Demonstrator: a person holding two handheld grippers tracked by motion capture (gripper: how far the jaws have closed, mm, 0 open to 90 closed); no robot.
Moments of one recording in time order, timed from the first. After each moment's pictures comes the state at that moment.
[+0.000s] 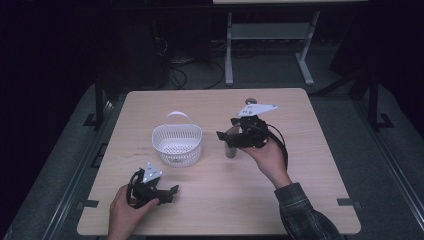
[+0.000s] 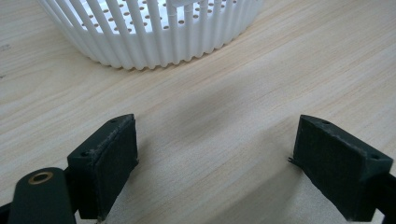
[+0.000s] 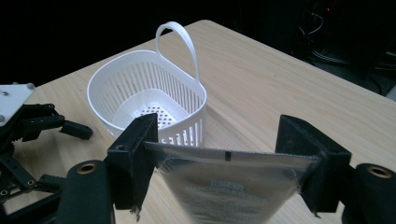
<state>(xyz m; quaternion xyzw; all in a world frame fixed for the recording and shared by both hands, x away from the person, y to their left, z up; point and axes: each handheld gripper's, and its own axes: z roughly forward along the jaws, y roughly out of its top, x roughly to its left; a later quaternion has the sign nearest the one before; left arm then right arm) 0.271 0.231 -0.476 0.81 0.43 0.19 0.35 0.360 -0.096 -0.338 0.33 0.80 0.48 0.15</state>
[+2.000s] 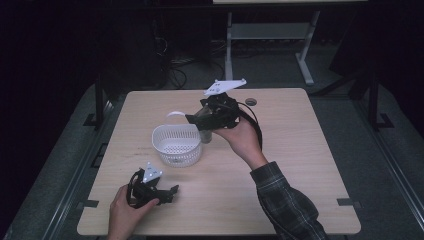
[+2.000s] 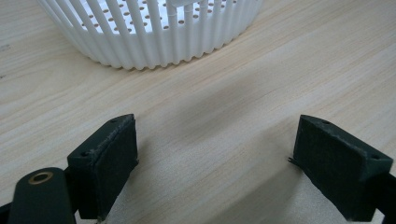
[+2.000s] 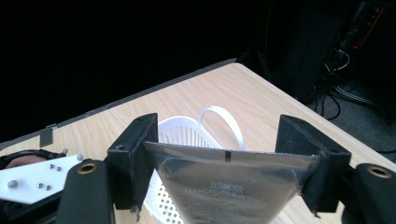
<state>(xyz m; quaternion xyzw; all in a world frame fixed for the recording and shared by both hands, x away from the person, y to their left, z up) 0.271 0.231 -0.475 0.81 0.43 0.19 0.34 0.376 -0.025 -0.277 0.26 0.81 0.50 0.15</state>
